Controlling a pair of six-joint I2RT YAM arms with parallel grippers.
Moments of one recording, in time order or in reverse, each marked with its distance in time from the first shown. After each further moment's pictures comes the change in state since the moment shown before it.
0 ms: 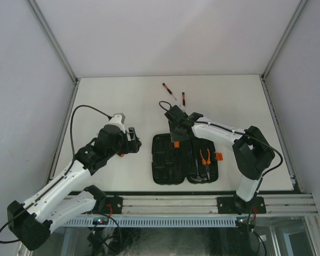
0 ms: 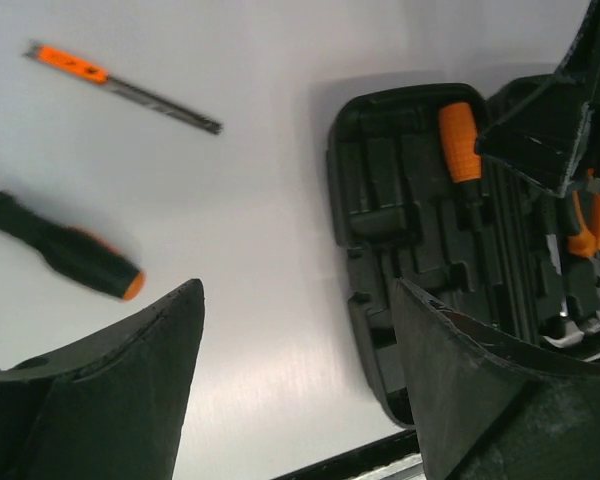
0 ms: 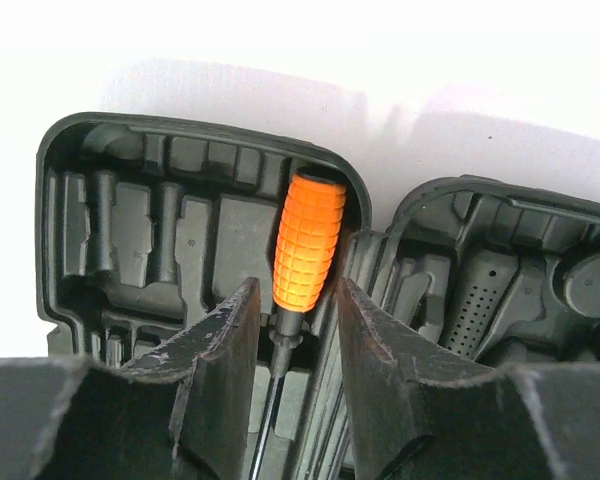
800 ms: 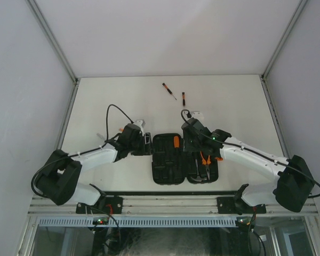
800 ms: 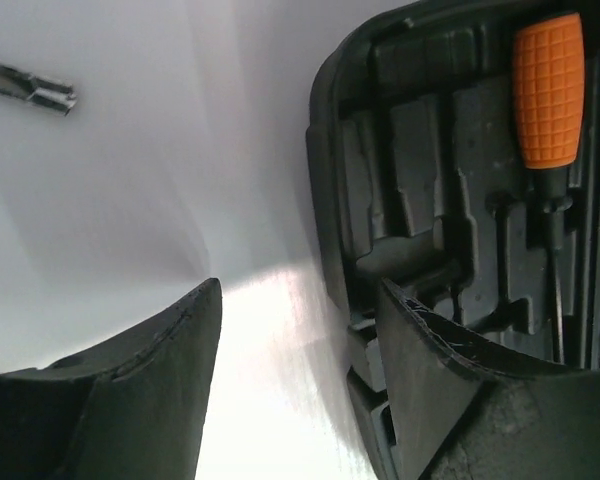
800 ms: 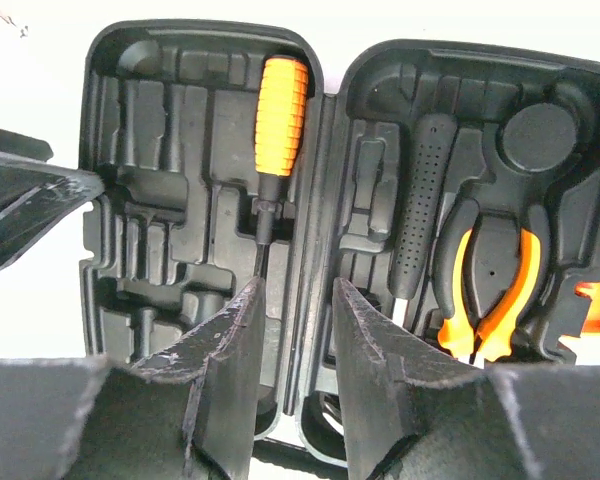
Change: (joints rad) left arm 0.012 0.534 -0.108 0.455 0.239 -0.043; right arm 0.078 -0.455 -0.314 0.023 0.086 0.128
